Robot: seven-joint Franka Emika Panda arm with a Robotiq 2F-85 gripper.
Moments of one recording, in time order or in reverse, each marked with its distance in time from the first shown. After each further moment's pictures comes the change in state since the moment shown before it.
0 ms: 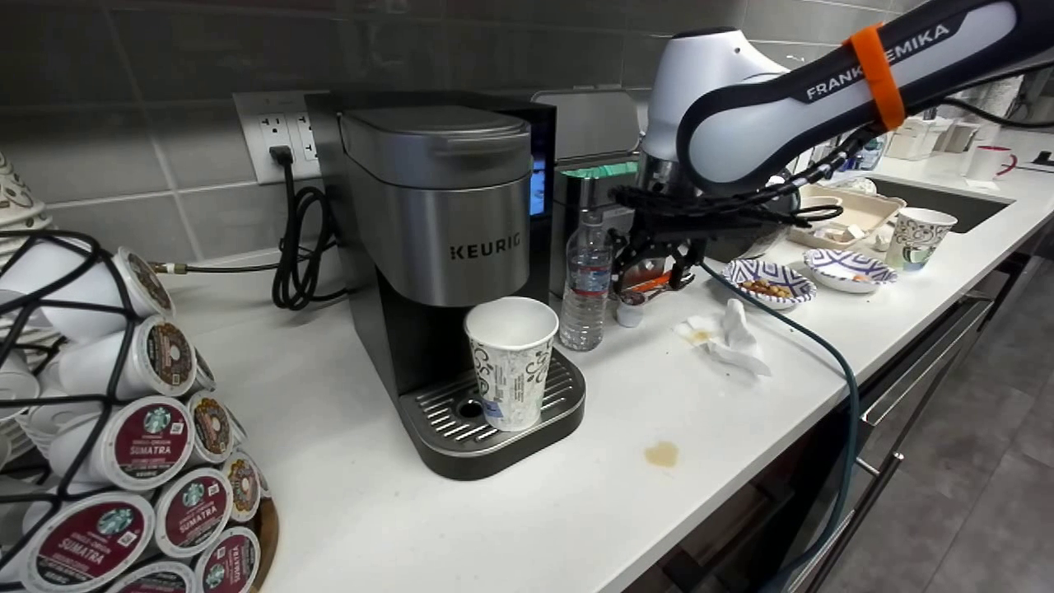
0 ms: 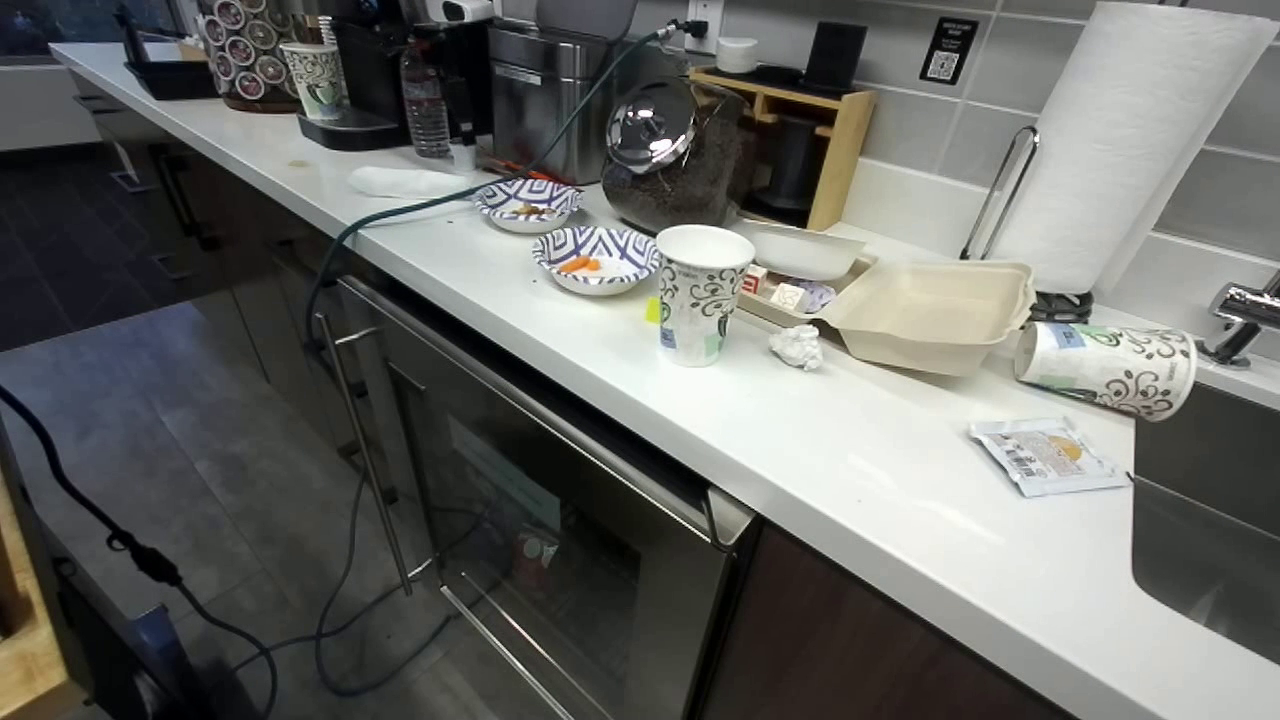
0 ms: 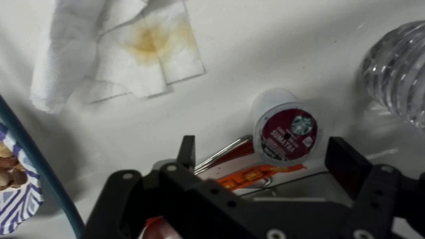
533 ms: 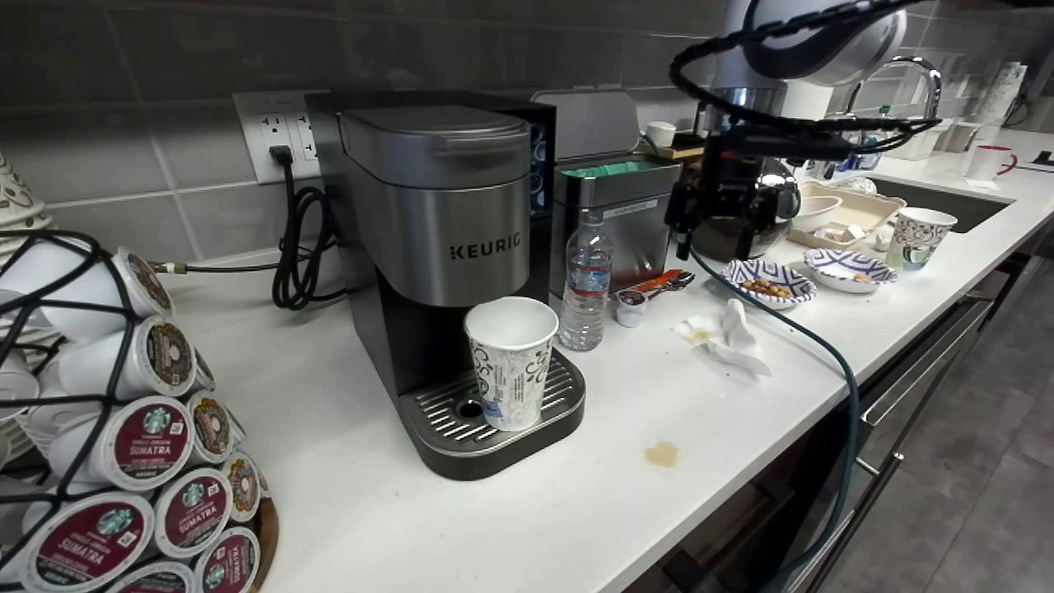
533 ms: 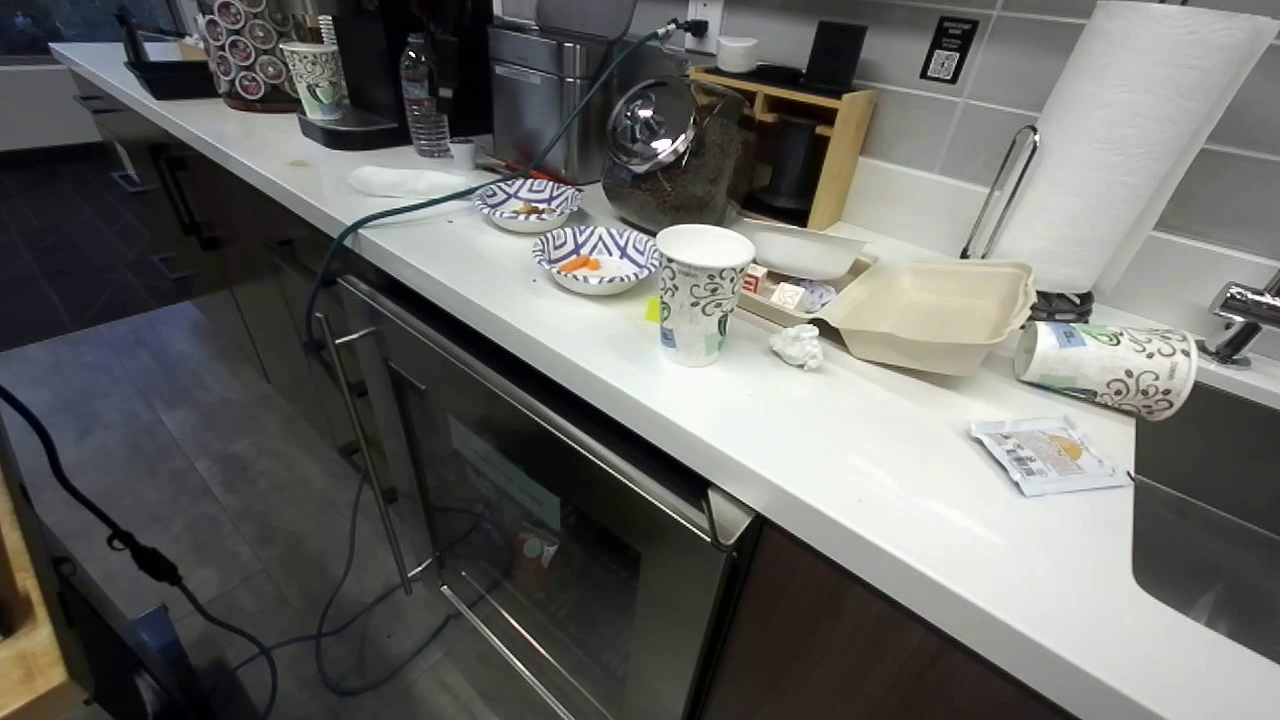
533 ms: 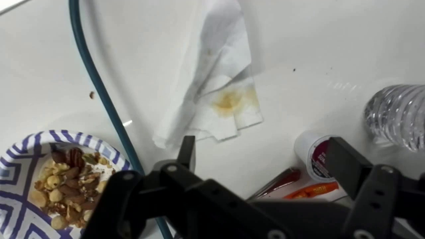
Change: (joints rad) arm -0.161 -0.177 0.055 -0.072 0.217 -0.299 -0.221
